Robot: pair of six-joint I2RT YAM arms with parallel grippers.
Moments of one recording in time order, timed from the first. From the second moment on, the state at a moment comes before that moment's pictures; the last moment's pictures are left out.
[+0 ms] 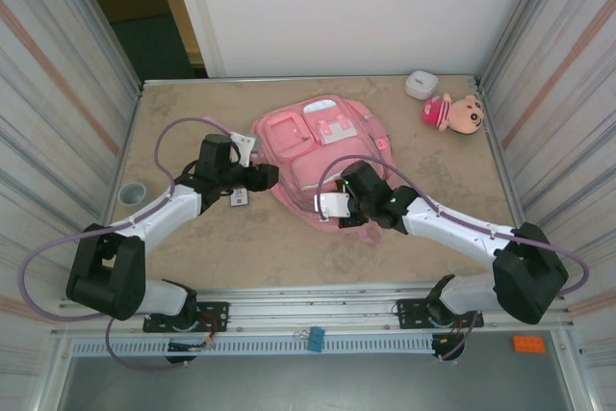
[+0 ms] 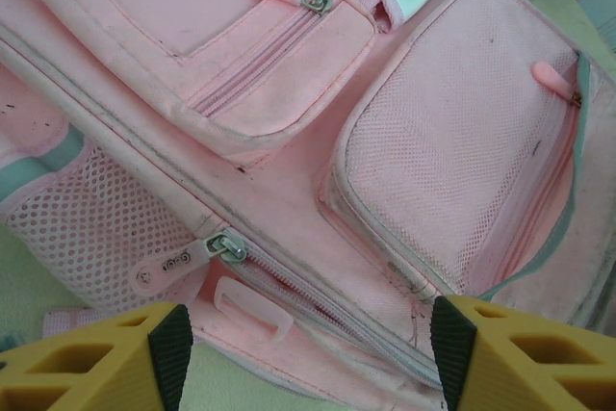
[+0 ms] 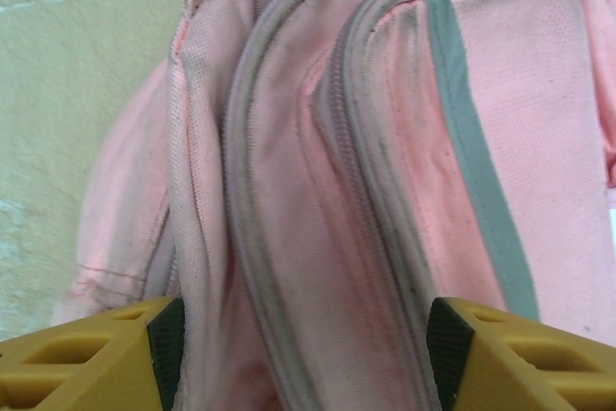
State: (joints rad) left arm -0.35 1.37 0.78 -0.08 0.39 -0.20; right arm 0.77 1.32 0.81 -0.36 0.05 -1.00
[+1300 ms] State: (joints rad) left arm -0.35 1.37 0.78 -0.08 0.37 -0.20; right arm 0.57 1.41 0.89 -0.43 -0.07 -1.18
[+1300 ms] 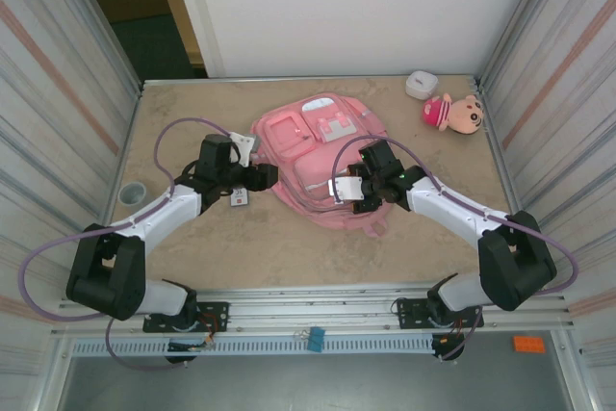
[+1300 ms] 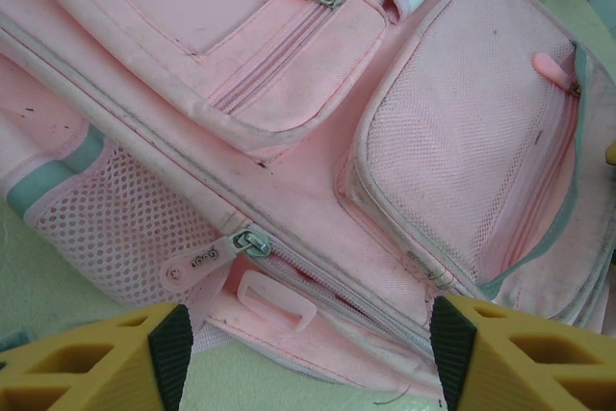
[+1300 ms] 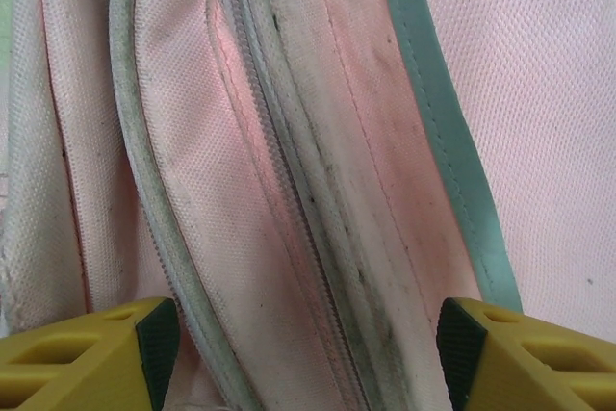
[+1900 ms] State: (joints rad) left arm -0.35 1.38 0.78 -0.08 0.37 -0.20; right arm 0.63 1.49 0.92 -0.42 -0.01 -1.21
